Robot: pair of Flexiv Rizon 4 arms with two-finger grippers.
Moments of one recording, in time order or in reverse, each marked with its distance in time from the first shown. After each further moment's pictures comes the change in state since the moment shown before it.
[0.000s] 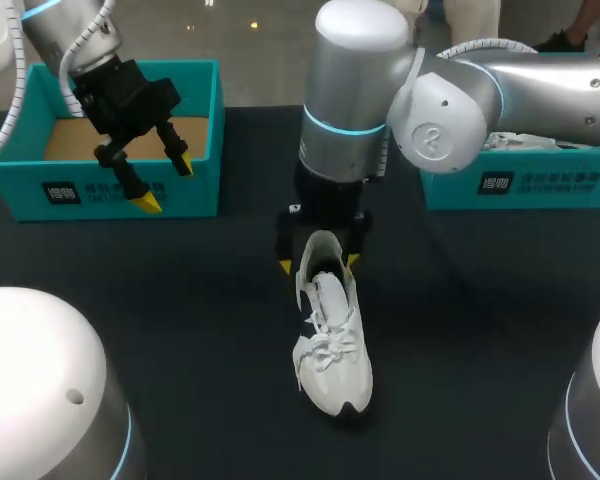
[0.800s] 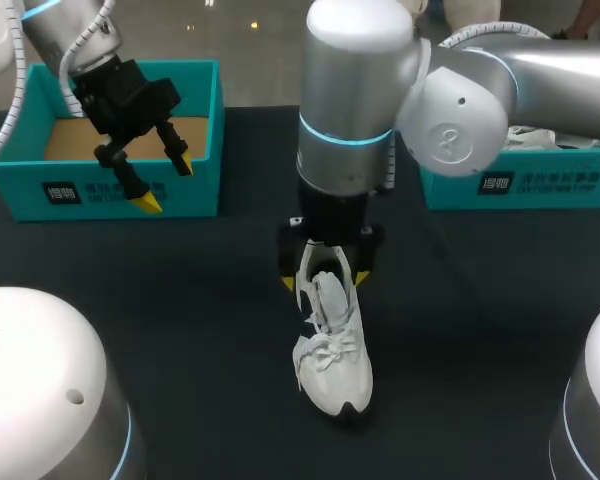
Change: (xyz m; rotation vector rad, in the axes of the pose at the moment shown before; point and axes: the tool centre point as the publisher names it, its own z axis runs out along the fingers) left arm 0.000 0.000 0.000 0.000 0.000 0.000; right arm 0.012 -0.063 -0.032 -0.003 -0.042 0.082
